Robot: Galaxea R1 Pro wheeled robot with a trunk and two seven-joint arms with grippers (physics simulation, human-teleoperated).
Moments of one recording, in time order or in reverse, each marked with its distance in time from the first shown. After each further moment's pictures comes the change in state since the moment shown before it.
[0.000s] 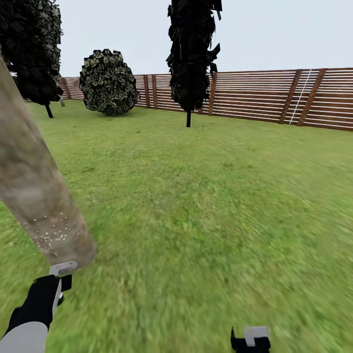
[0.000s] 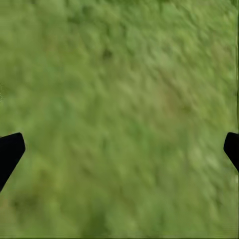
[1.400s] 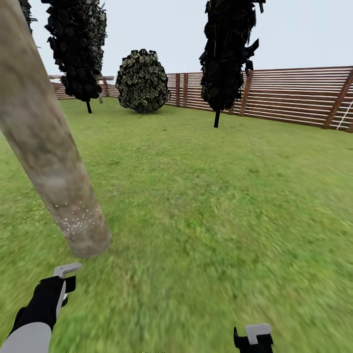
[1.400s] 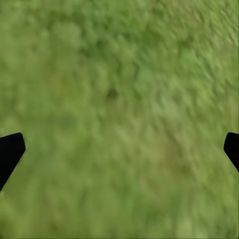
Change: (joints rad) left arm 0.002 -0.013 -0.015 0.027 -0.010 -0.011 0.001; right arm 0.002 -0.021 -0.007 -0.014 0.056 0.000 -0.007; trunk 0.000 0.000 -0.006
